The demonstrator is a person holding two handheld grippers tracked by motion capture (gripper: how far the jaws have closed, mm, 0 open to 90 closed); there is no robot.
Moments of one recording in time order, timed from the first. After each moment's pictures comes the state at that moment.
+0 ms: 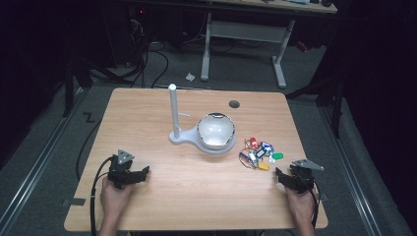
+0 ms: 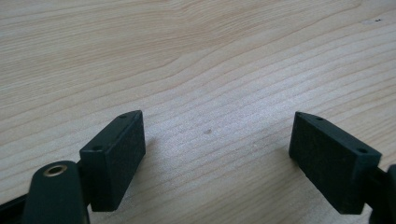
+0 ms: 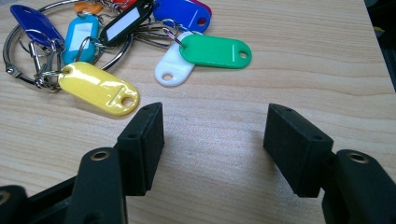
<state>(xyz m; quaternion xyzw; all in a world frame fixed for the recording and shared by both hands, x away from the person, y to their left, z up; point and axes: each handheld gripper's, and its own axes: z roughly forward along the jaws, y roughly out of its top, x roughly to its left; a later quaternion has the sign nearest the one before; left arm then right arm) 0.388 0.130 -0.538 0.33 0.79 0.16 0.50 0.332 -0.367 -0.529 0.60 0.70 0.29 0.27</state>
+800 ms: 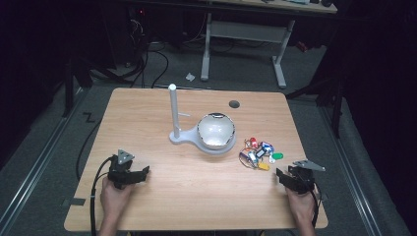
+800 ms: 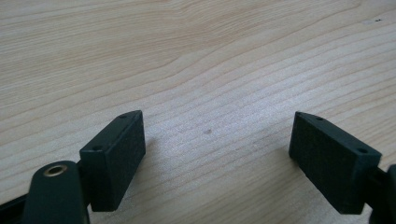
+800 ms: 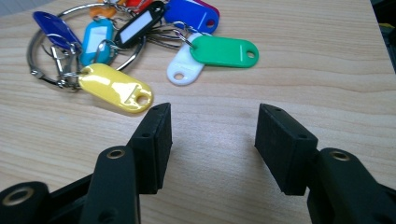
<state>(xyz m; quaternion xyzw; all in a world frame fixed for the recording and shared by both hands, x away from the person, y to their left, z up) 0.388 0.130 -0.538 0.33 0.79 0.16 0.50 0.327 -0.365 -0.524 0.60 0.69 0.30 0.25</state>
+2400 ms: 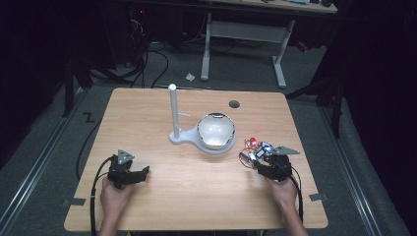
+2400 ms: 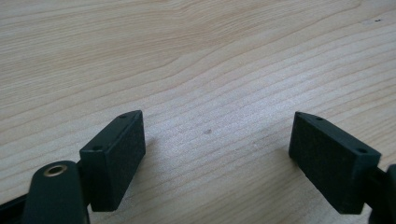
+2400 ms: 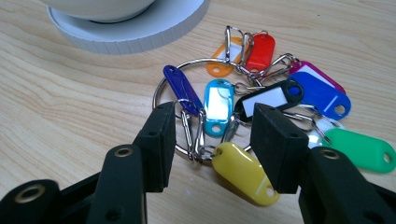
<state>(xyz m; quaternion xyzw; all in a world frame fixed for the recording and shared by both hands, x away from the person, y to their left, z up) 0.388 0.130 -0.537 0.33 0.79 0.16 0.50 0.362 -0.298 -0.497 0.52 0.76 0.33 0.21</state>
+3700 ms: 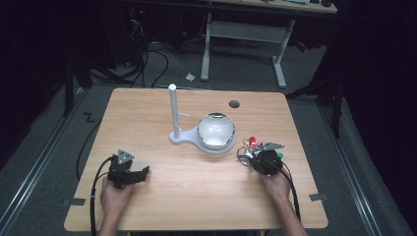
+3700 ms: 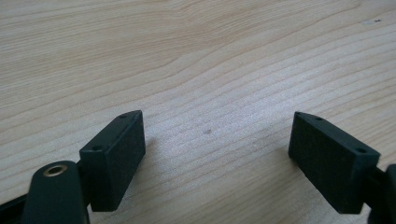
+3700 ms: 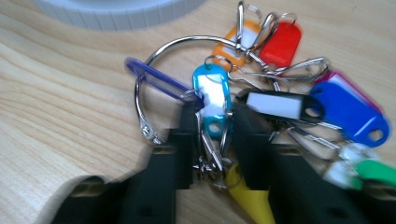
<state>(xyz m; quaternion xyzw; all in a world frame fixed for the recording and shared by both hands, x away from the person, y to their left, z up) 0.388 0.130 -0.537 0.32 0.79 0.16 0.50 0.390 -0.283 -0.515 0.49 0.80 0.28 0.22</state>
